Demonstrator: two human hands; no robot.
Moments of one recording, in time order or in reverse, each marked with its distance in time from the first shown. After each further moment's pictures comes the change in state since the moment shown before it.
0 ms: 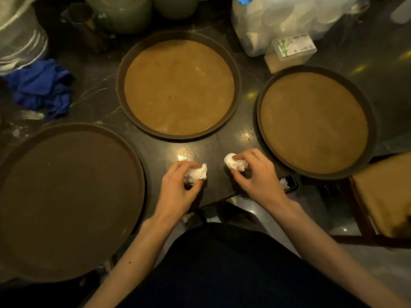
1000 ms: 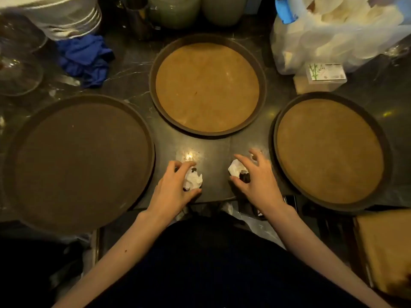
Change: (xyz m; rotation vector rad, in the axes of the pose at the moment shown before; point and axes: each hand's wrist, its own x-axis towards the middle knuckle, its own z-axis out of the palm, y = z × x) left_hand -0.032 -0.018 0.005 0.205 -0.021 -0.170; right_hand 0.012 0.013 0.008 -0.201 -0.235 -0.013
